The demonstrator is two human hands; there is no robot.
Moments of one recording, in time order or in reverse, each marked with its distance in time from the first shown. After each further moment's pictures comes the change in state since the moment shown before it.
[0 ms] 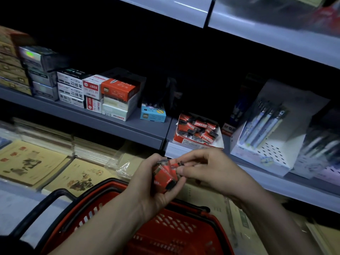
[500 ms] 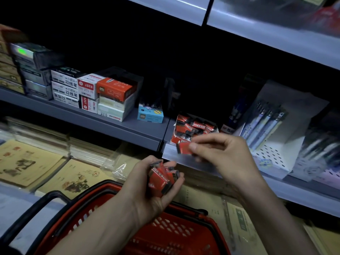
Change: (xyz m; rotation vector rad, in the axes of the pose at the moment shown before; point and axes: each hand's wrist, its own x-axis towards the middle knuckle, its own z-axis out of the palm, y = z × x) left_hand -0.004 0.003 0.003 -0.060 0.000 -0.001; right_hand -0.001 -0.010 -0.015 0.166 0.381 -0.122
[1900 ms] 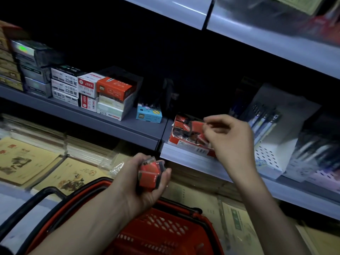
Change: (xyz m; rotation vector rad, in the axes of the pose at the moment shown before) left_hand -0.005 0.012 -0.007 -0.100 0.032 -0.062; right_hand 0.028 0.000 -0.005 -0.228 0.302 -0.268
